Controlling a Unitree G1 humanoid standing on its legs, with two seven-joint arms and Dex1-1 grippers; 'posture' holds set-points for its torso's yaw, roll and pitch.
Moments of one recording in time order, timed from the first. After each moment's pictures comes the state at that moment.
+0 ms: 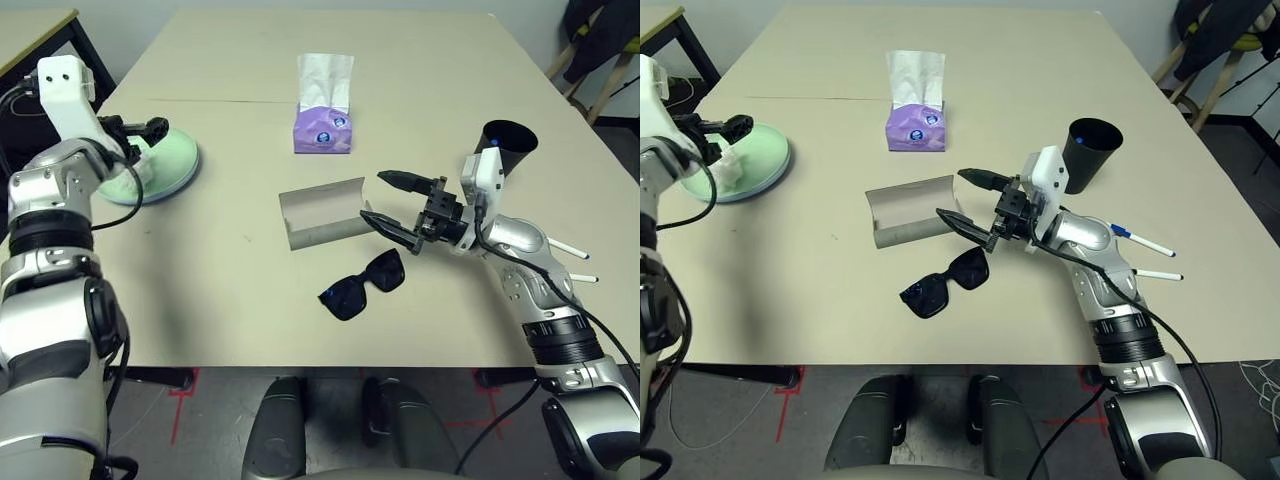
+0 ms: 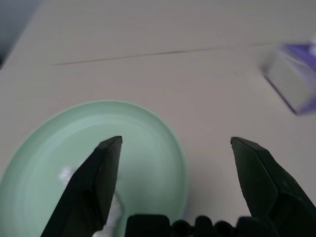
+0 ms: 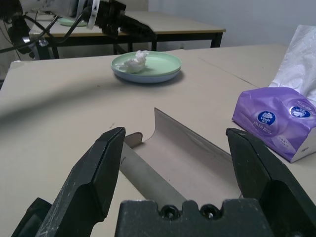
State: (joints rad) left arm -0.83 0.81 0.17 0.60 -0.25 0.53 -0.74; right arm -0.48 -0.36 0.05 0.08 0.38 0.08 0.95
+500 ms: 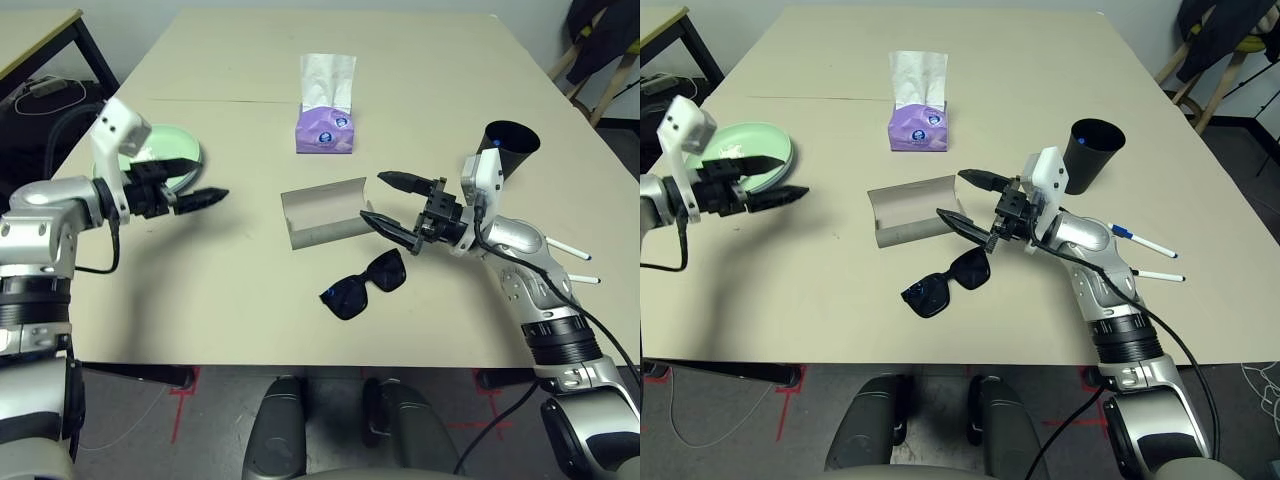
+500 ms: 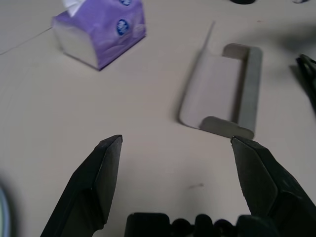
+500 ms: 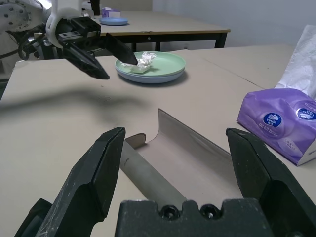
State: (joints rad) left arm -0.58 0.83 0.10 0.33 -0.33 0.30 -1.25; right arm -0.49 -0.36 0.05 0.09 0.38 0.08 0.96
